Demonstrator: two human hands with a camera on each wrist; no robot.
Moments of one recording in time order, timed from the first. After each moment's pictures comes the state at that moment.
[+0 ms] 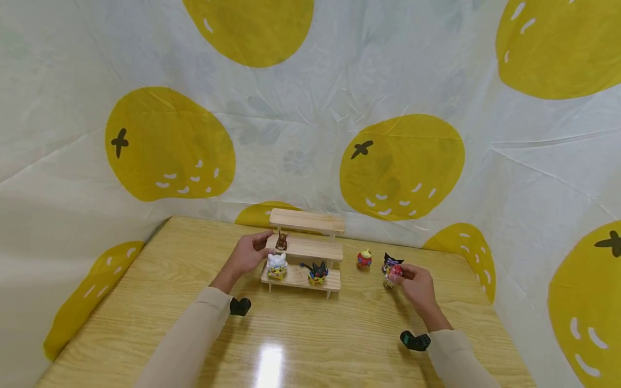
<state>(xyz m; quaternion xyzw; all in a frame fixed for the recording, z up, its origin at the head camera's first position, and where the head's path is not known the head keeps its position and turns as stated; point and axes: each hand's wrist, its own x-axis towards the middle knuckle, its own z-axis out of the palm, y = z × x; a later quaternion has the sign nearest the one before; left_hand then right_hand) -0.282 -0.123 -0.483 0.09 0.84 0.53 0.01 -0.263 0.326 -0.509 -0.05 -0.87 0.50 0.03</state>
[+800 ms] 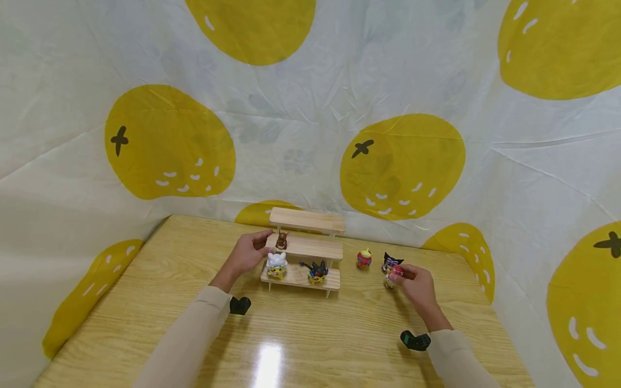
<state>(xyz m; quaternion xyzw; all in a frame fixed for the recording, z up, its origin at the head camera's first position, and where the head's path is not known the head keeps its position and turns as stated) -0.281 -0.124 -0.484 0.08 0.85 0.53 0.01 -0.262 0.329 -0.508 -0.06 -0.86 0.50 0.03</state>
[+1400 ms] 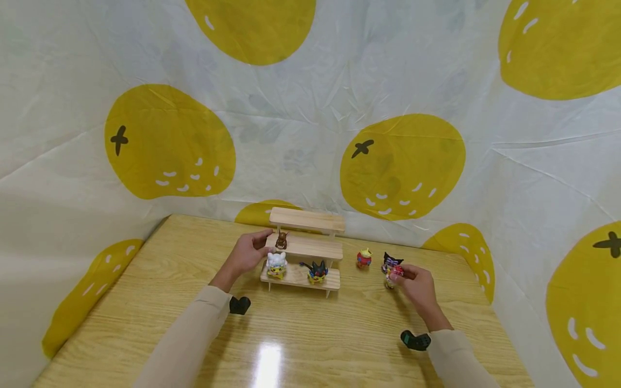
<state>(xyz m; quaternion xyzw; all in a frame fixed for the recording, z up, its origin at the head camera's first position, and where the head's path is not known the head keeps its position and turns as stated) -0.280 -0.123 -0.481 0.08 0.84 0.53 0.02 -0.262 0.330 -0.509 -0.06 -0.86 0.50 0.03</state>
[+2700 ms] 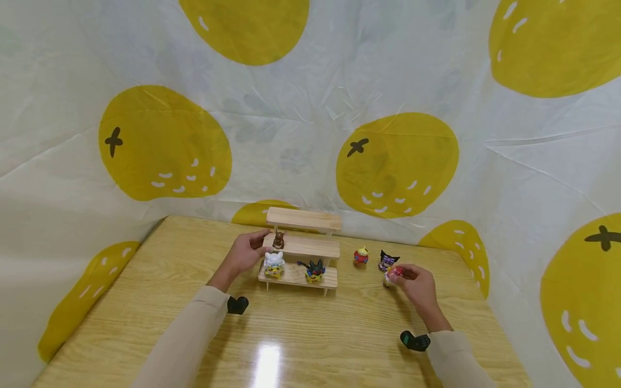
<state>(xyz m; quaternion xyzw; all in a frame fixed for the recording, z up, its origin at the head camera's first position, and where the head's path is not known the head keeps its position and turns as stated) -0.279 -0.124 -0.480 0.07 0.85 0.53 0.02 -0.252 0.335 -0.514 -0.07 -0.87 0.49 0.06</state>
